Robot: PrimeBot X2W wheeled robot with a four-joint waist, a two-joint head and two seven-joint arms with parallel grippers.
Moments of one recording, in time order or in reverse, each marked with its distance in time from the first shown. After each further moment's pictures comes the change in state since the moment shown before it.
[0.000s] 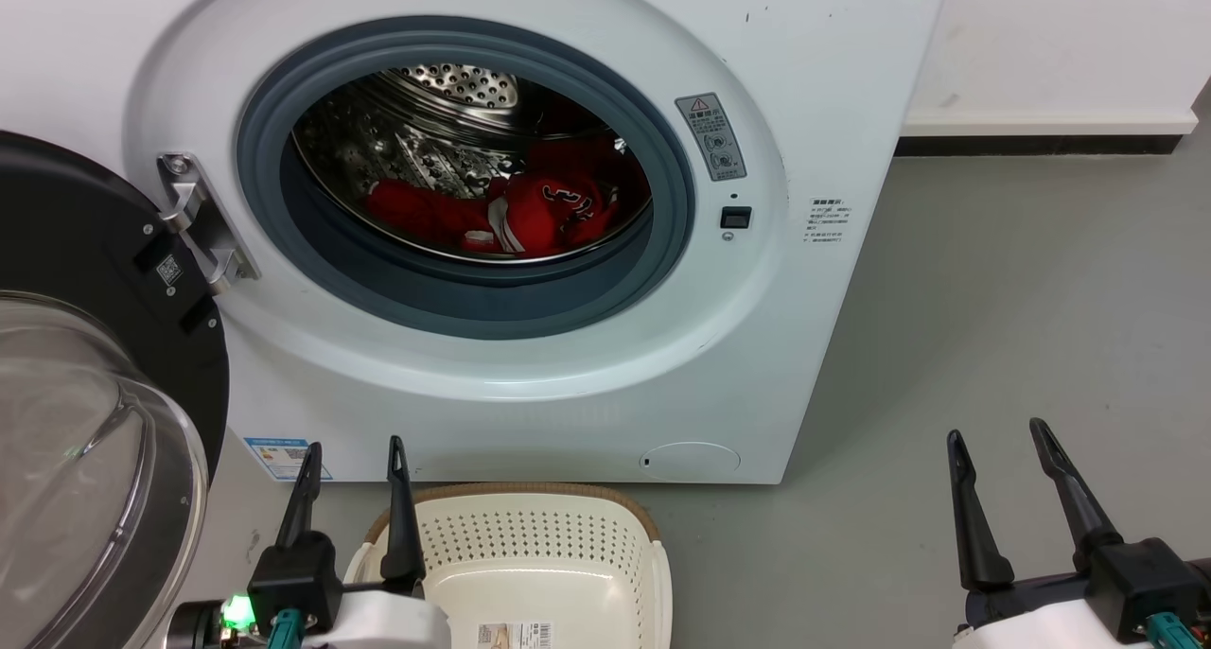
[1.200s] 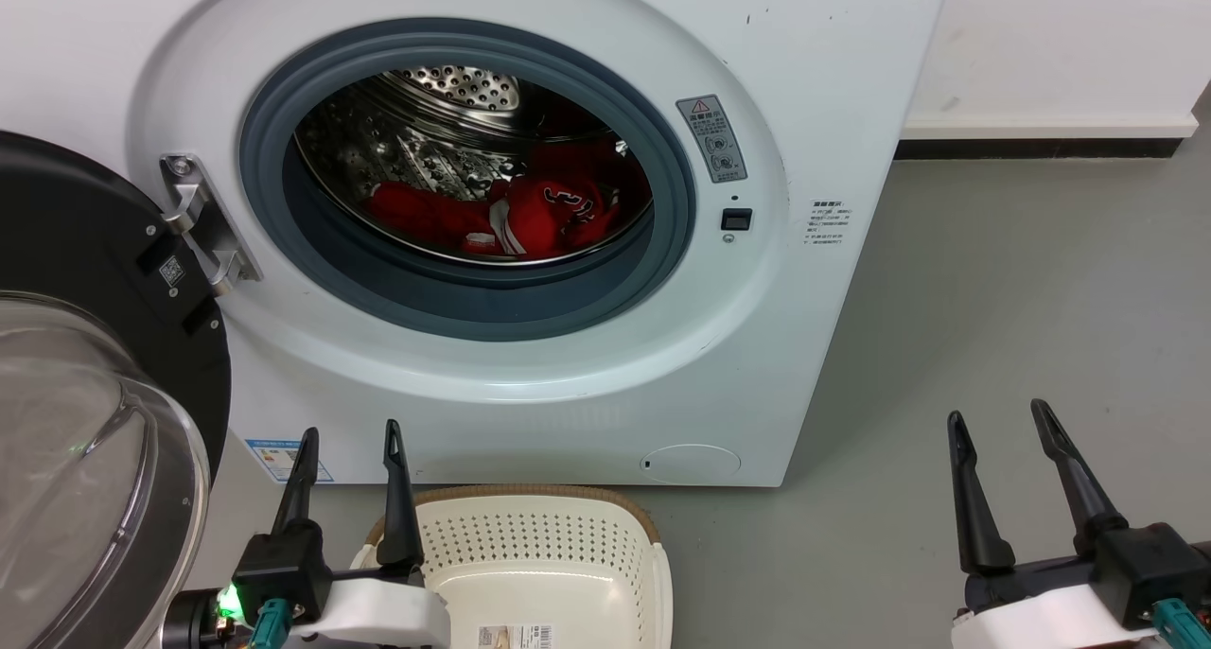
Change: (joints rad) left arm -0.014 0.002 -0.002 -0.031 -0.050 -0.005 0.020; right arm -0.019 0.000 0.006 -0.026 0.021 0.000 0.020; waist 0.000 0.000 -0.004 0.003
